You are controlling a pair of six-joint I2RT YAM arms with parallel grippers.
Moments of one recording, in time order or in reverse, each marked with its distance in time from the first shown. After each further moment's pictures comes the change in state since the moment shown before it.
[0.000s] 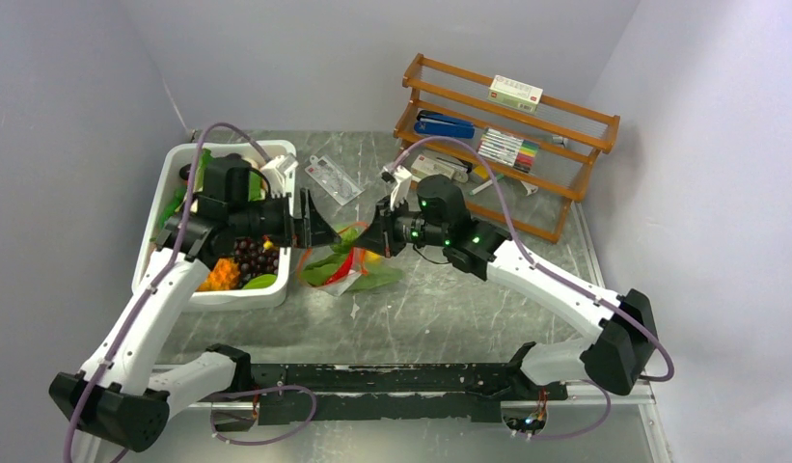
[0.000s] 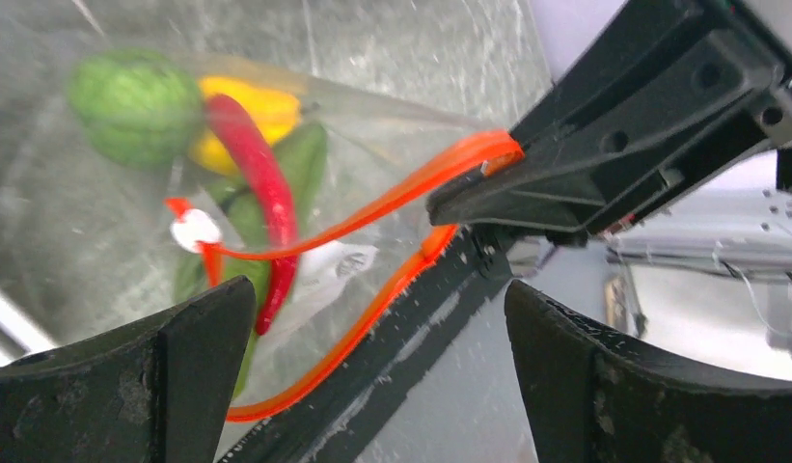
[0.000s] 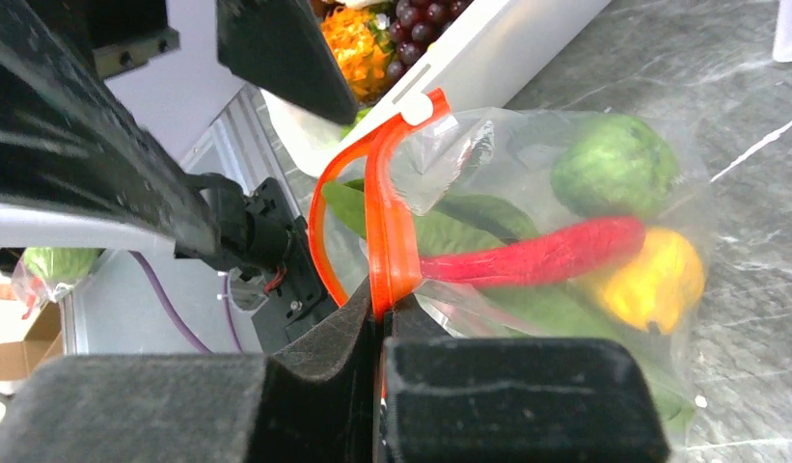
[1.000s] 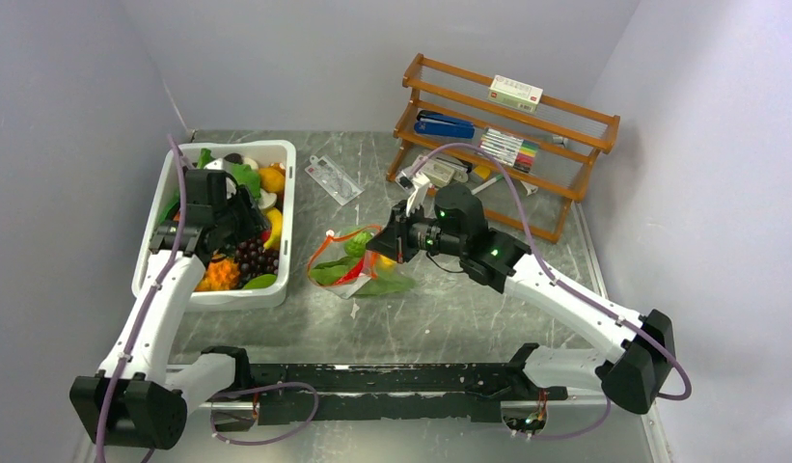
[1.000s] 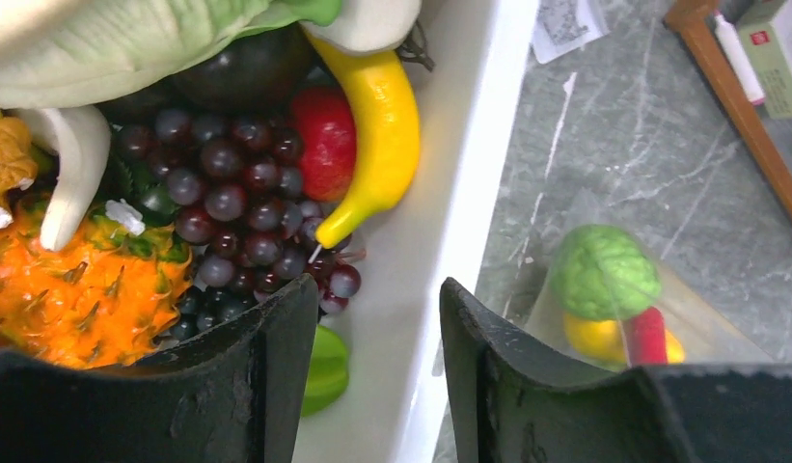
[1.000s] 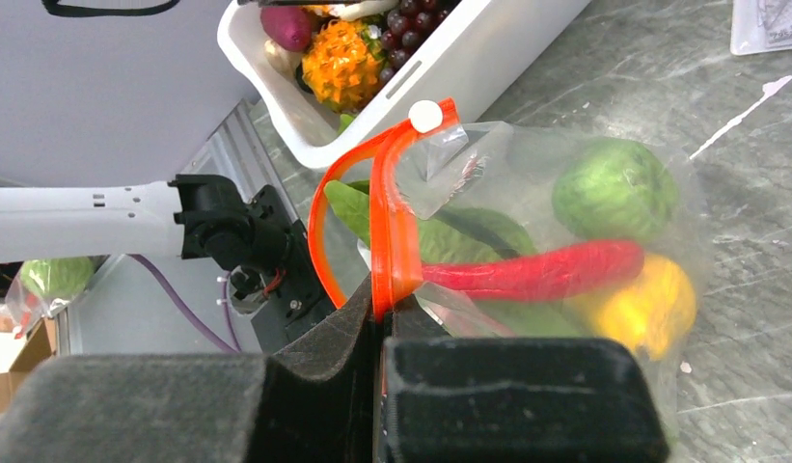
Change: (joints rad) left arm 0.251 -0.011 -0.106 0.014 -0.681 -0.092; right arm -0.007 -0.138 -0.081 -0.011 0.055 0.018
